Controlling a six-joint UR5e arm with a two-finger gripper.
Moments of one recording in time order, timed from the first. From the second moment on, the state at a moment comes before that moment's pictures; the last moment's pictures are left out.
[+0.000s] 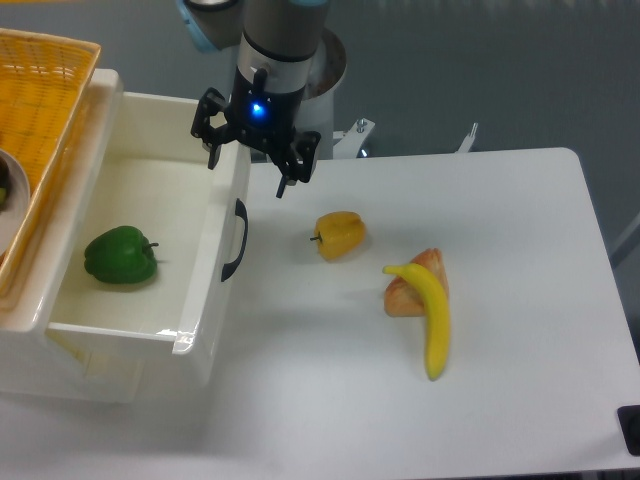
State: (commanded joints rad) arm 2.39 -1.57 -1.58 -1.51 1.26 0.68
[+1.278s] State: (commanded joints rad) arm 2.49 -1.71 -1.63 -1.38 1.52 0.67
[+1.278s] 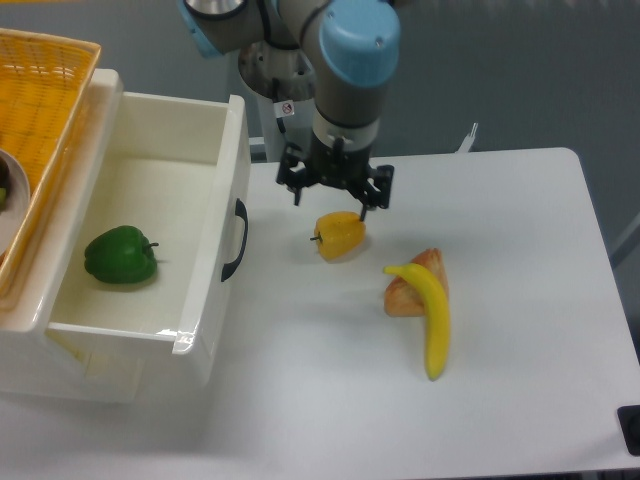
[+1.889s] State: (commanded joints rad) arm 2.51 -1.74 -1.64 -1.38 1.58 0.50
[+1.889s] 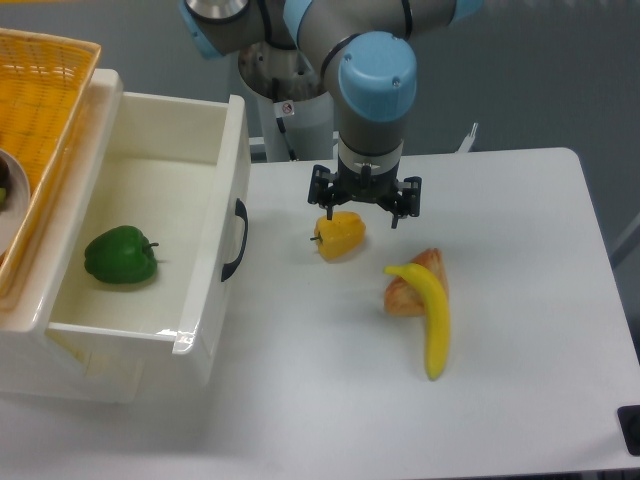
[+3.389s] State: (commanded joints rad) arm 2.40 -1.87 -1.65 -1.31 1.49 0.44
